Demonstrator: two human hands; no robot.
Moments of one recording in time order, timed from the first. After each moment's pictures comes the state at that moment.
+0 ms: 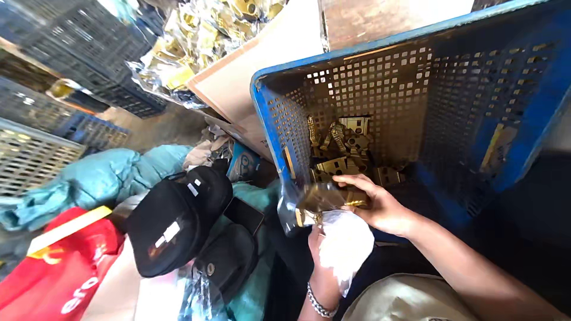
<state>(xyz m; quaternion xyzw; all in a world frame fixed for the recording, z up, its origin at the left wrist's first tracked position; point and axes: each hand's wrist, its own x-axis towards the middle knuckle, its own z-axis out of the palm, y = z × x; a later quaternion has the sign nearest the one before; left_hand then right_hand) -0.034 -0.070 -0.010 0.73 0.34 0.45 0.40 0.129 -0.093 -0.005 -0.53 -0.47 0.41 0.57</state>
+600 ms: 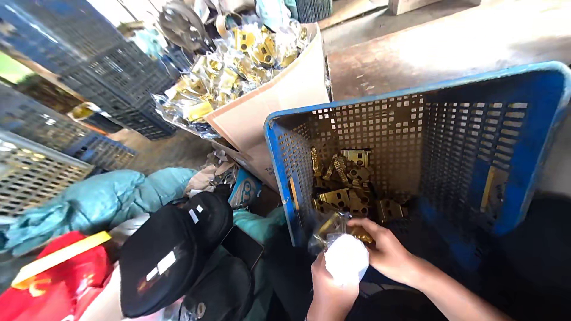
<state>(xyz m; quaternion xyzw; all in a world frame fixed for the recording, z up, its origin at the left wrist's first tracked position) -0.031 -0.048 -0.019 0.76 0.29 0.46 0.36 0.124 -0.095 -0.013 -0.63 -0.52 0.30 0.49</state>
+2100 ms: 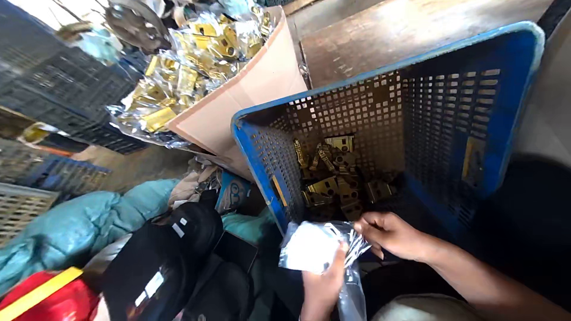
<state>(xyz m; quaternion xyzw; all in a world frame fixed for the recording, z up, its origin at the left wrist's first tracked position) -0.025 -0.057 0.003 0.59 0.37 0.42 0.59 0.146 -0.123 -0.002 -0.56 -0.41 0.50 0.52</state>
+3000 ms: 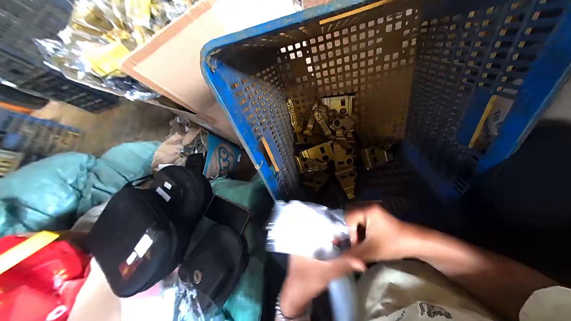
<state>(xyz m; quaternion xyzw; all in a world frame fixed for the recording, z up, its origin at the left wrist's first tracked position) -0.069 -0.056 0.007 0.61 0.29 0.33 0.66 0.108 -0.131 -0.011 -0.49 -0.47 0.51 0.53</state>
